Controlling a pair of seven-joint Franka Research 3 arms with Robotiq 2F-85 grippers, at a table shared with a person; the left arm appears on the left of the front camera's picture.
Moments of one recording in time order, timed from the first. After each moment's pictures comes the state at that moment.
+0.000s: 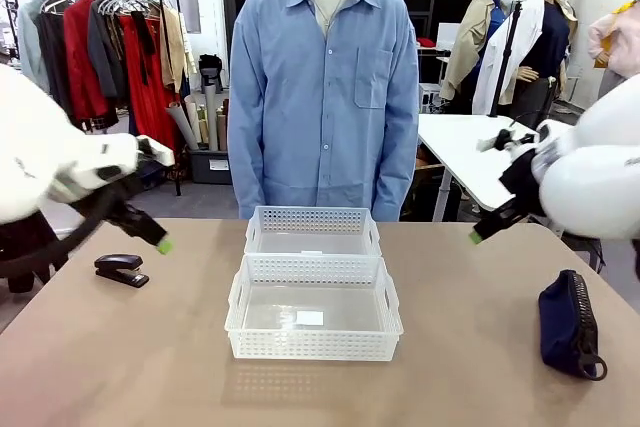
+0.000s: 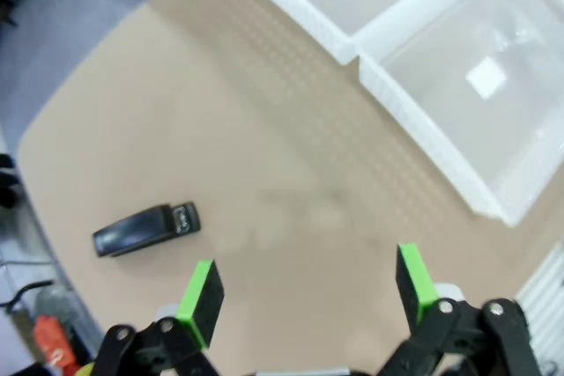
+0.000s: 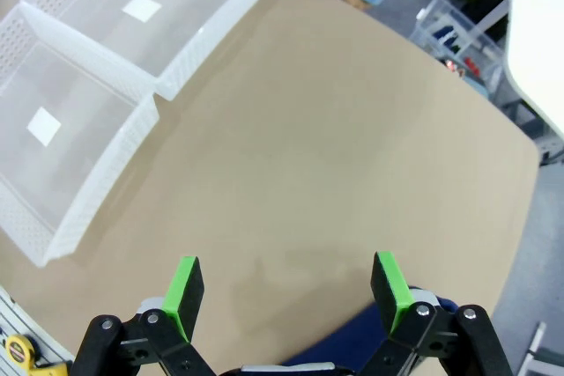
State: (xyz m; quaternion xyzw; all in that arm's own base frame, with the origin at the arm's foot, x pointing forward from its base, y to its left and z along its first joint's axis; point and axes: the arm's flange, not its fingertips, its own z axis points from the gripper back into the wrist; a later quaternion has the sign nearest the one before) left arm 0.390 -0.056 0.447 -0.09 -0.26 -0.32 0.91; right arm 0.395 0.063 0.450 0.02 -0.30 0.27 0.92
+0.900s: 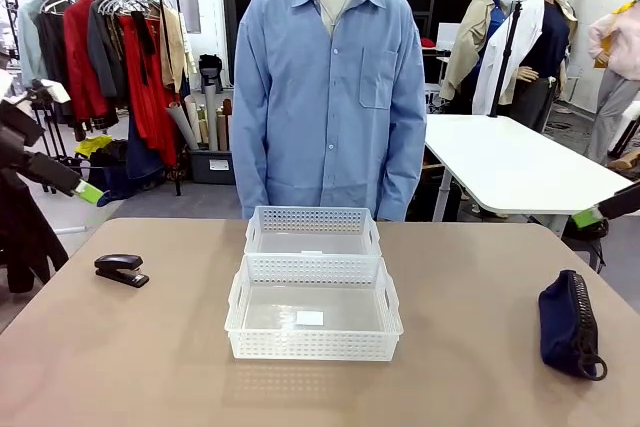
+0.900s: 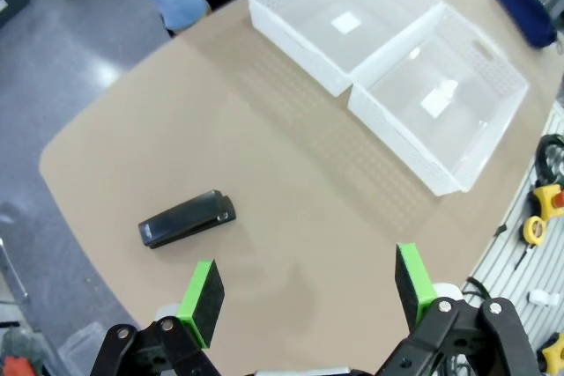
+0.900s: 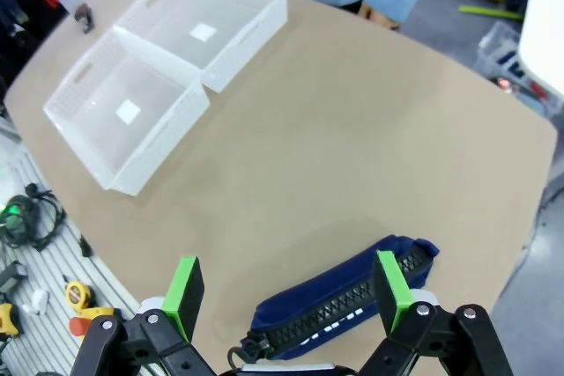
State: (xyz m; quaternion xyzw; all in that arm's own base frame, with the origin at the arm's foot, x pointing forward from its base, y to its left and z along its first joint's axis) left arm 0.386 0.062 0.515 -0.20 -0.31 -0.31 0.88; right arm 0.351 -0.099 0.492 0.20 -0.33 0.26 0.89
